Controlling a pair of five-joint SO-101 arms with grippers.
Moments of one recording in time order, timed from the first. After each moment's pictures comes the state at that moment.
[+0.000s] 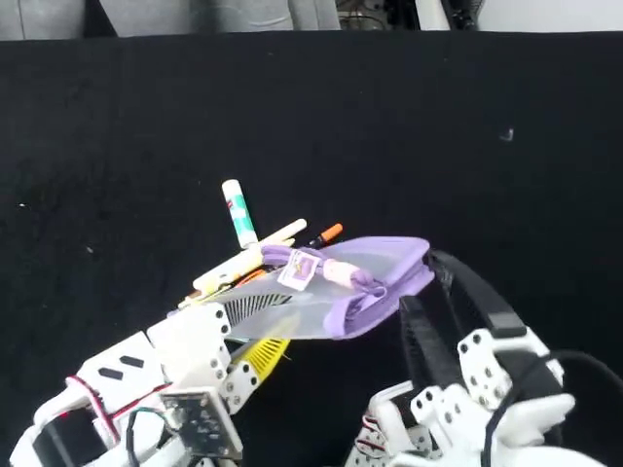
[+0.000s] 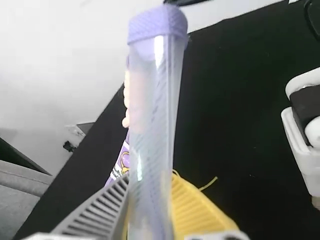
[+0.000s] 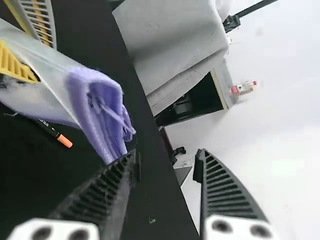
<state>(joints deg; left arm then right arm) 45.9 -103.7 58.4 67.3 -33.2 -18.8 -80.6 8.9 98.9 61.1</state>
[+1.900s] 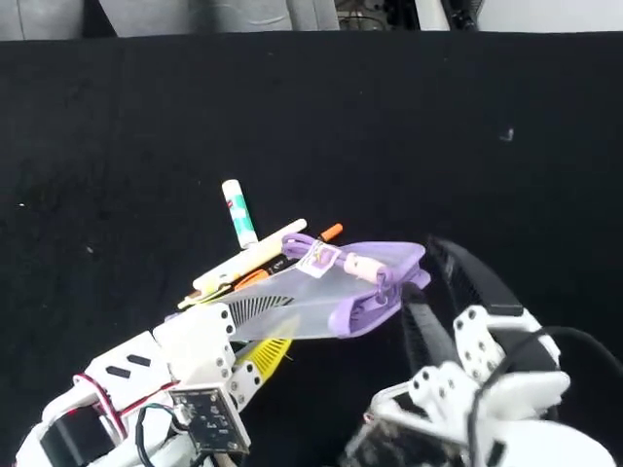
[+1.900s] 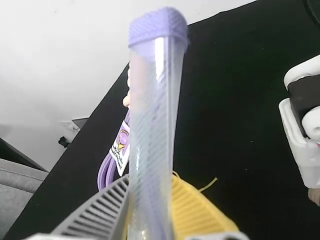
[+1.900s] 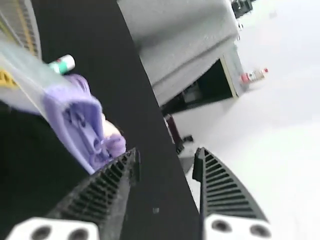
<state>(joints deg) 46.0 -104.2 61.2 67.4 -33.3 -16.4 -75.8 7.3 99.5 61.5</state>
